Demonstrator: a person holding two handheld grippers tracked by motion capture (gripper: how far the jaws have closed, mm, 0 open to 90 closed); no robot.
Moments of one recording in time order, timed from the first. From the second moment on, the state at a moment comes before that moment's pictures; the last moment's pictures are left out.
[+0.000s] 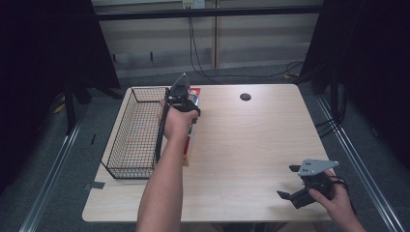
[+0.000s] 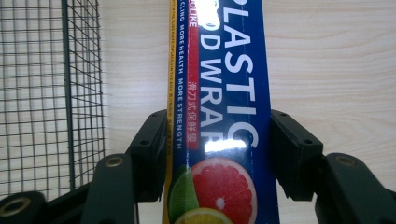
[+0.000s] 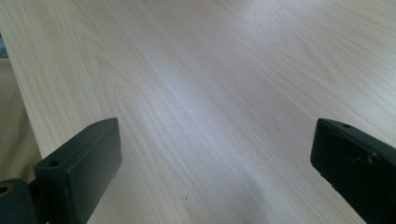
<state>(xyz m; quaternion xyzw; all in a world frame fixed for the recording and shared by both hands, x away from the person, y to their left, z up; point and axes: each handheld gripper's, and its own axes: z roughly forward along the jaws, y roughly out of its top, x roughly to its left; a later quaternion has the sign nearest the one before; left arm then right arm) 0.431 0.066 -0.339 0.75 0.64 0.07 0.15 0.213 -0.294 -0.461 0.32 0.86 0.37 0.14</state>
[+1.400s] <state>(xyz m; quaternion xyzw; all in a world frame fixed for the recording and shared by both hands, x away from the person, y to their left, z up) 0.425 0.116 -0.307 0.72 0.67 0.09 0.17 0.214 -0.292 -0.462 0.32 0.86 0.37 0.14</state>
